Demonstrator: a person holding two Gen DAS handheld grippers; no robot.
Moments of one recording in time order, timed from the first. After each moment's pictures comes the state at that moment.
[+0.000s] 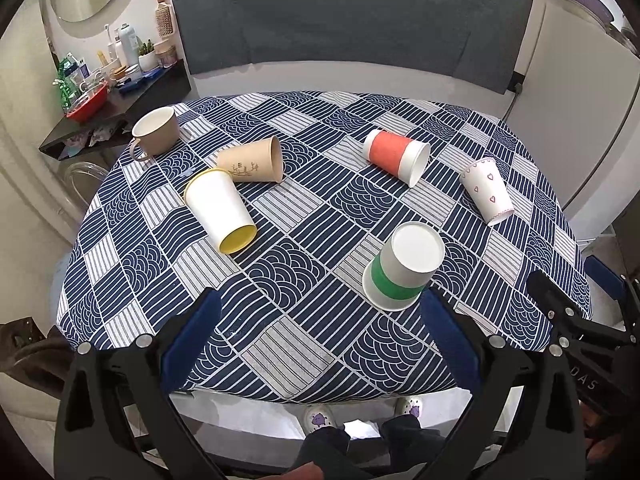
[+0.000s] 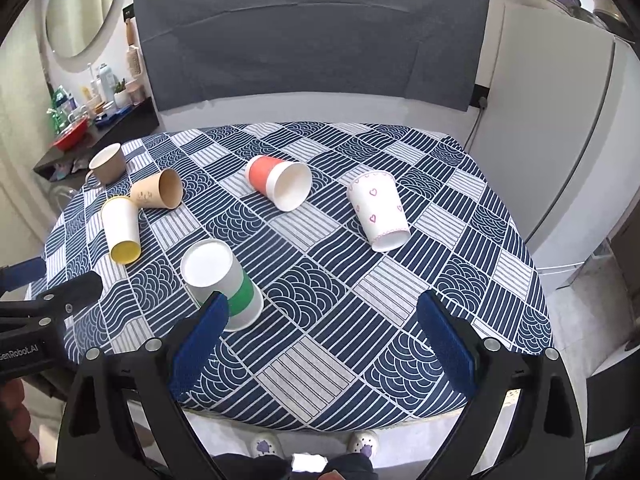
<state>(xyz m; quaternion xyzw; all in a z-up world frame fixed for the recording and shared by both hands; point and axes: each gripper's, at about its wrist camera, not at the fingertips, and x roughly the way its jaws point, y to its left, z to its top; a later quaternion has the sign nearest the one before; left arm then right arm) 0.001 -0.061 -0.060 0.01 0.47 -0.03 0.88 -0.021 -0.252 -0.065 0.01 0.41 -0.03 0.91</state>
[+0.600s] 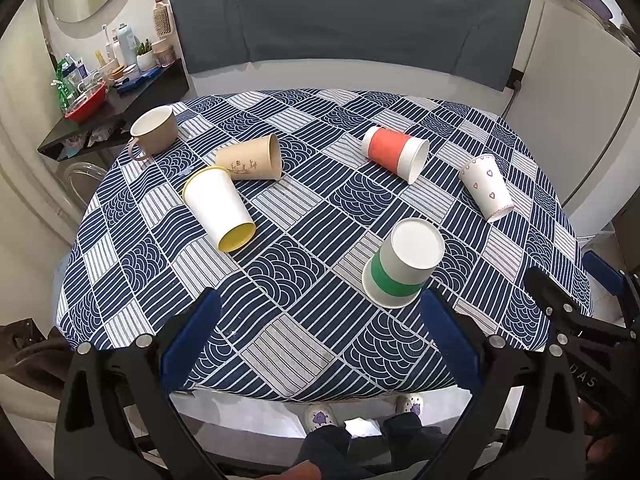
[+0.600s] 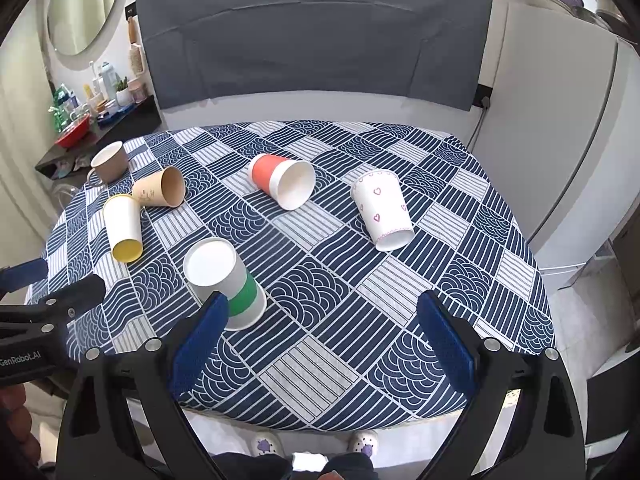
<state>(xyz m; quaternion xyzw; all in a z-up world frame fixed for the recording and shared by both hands) 0.001 -0.061 -0.062 0.01 0.47 -0.03 0.88 -0.020 -0.250 -0.066 0.01 0.41 -0.03 0.91</state>
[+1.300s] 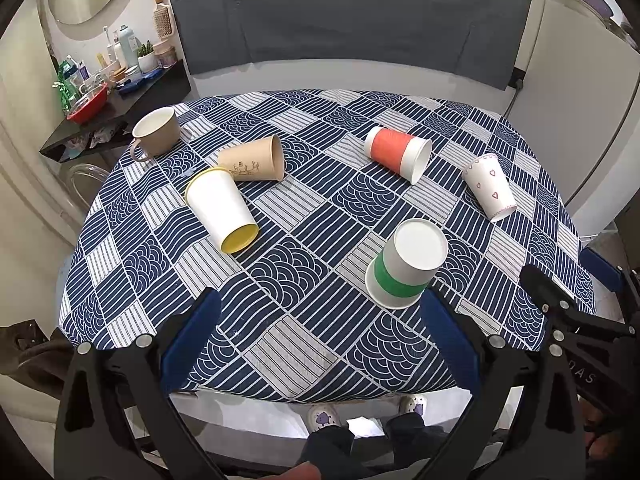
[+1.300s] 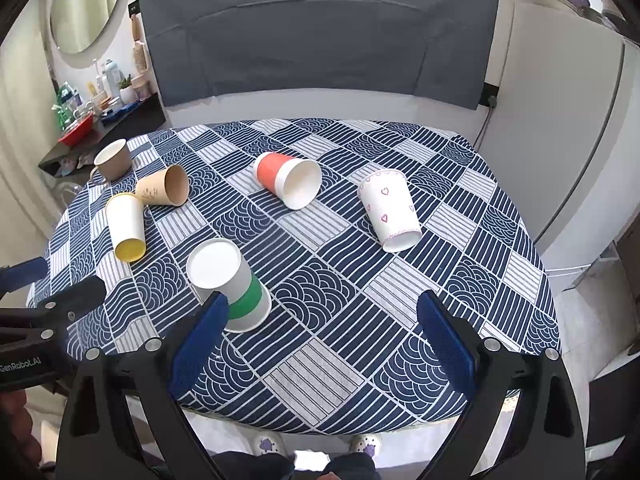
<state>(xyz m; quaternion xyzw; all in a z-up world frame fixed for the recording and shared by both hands) 0.001 -0.062 -0.063 0.02 0.47 -0.03 0.88 -0.014 -0.248 -0.069 0.01 0.42 -0.02 0.91</state>
